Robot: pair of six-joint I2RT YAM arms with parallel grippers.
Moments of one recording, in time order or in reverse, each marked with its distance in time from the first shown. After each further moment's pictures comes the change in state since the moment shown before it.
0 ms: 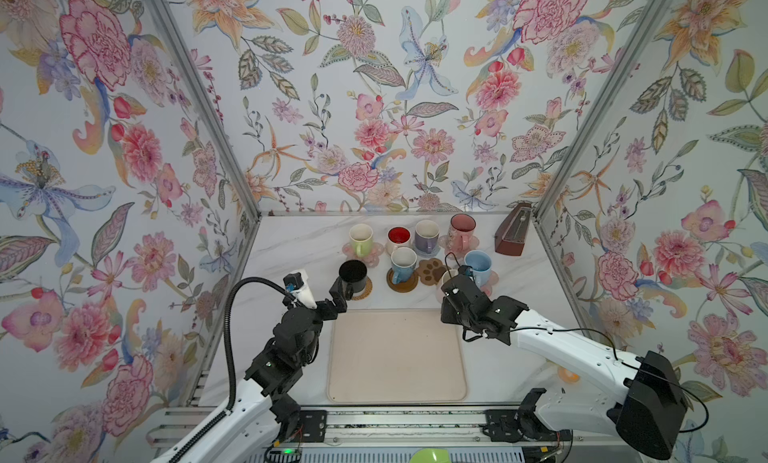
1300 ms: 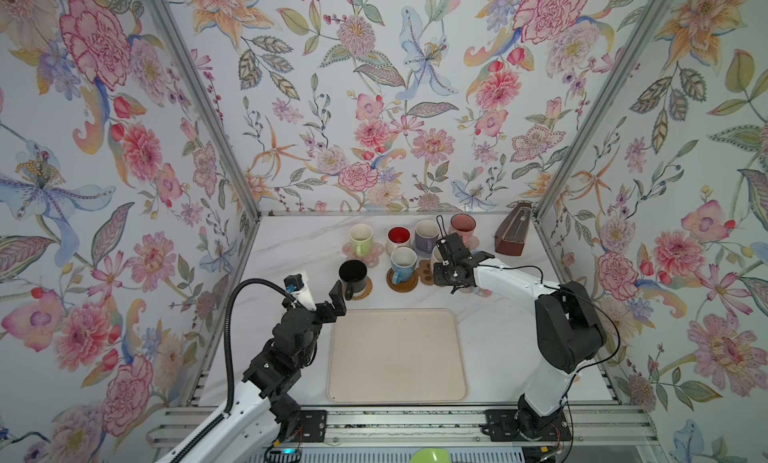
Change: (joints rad) left arm 0.008 -0.023 0.000 -0.063 0.021 0.000; right arm -0.244 0.545 0.375 0.105 -0.143 -0.319
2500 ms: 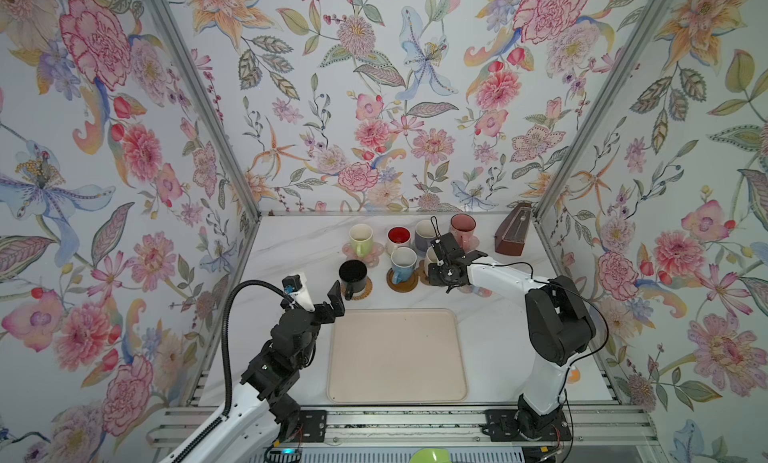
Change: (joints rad) left arm 0.006 -0.022 0.000 -0.020 0.000 0.000; right arm 0.012 0.066 0.034 0.015 -0.038 -0.006
